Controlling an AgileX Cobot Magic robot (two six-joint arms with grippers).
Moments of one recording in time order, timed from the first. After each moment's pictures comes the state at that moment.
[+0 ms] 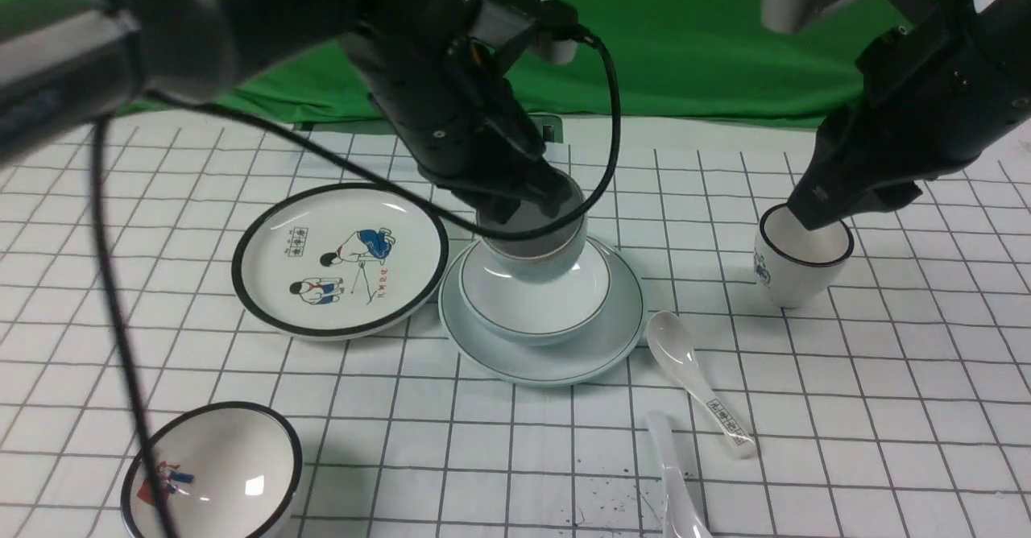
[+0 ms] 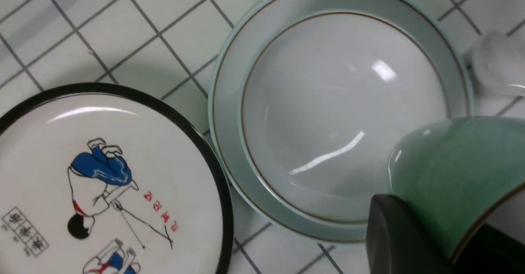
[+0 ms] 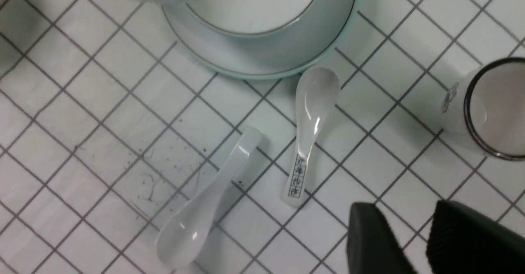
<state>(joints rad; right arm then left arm) 0.38 1.52 -1.55 0.23 1.20 -0.39 -0.48 1.93 -1.79 -0.07 1.06 0.19</state>
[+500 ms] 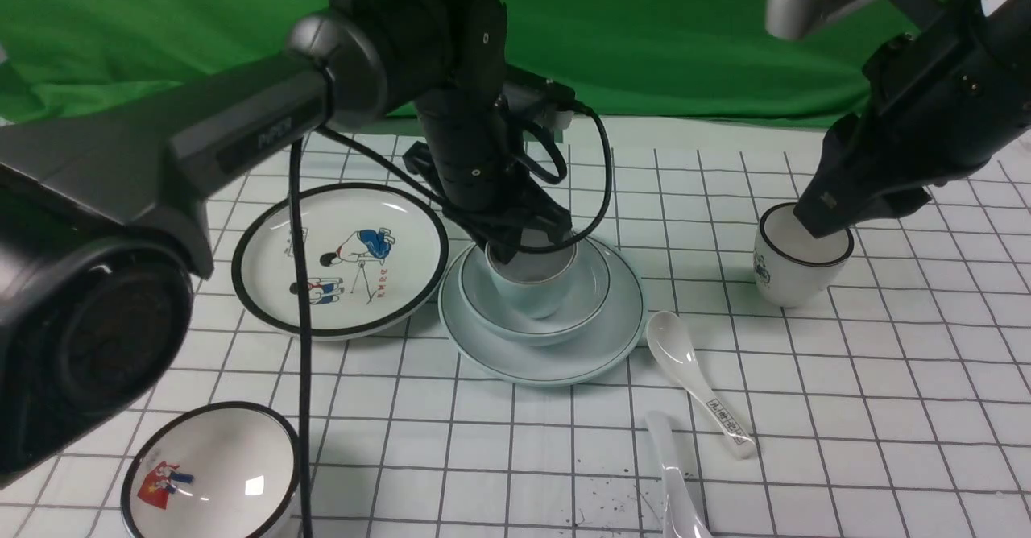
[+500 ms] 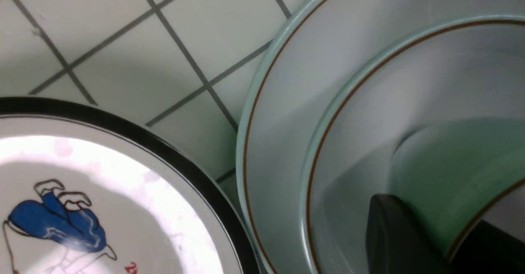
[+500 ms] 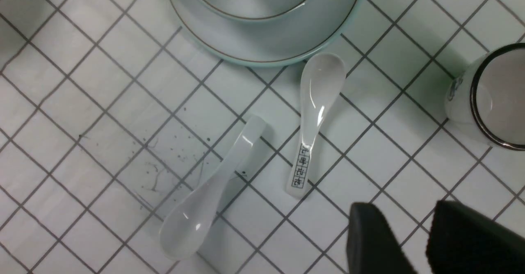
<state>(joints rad) 0.38 1.52 -1.55 0.23 1.20 -0.39 -0.44 2.22 -1.99 -0.10 1.11 0.19</state>
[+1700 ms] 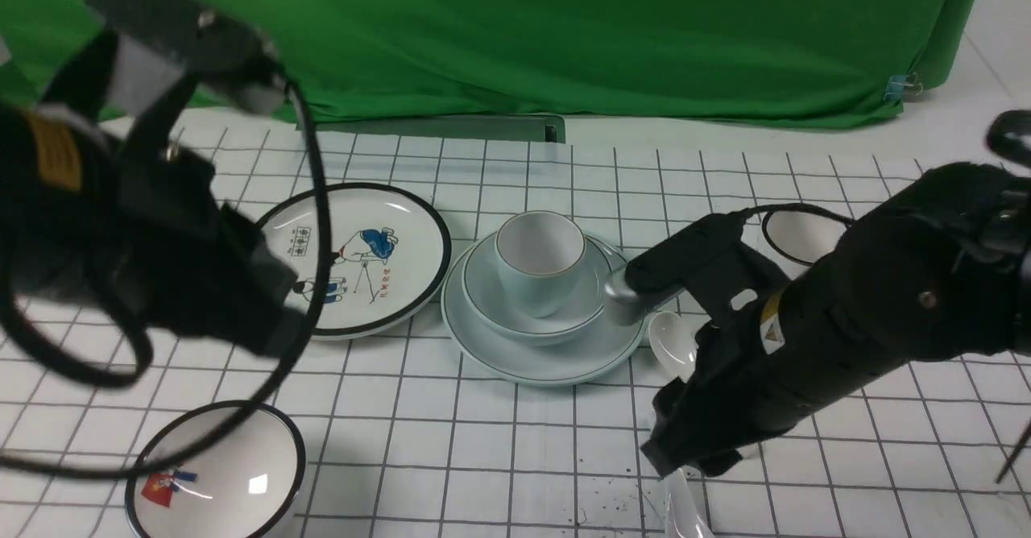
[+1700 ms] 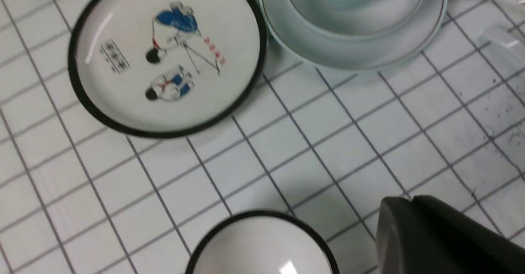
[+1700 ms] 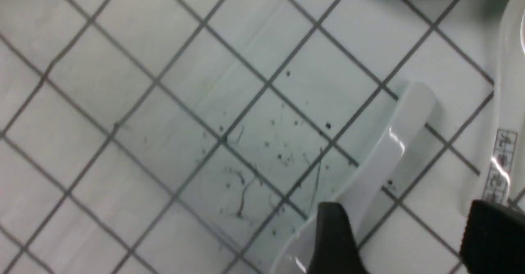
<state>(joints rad) 0.68 1.56 -1.03 0.13 0.67 -0.04 -0.44 1.08 -1.03 -0.05 0.93 0.16</state>
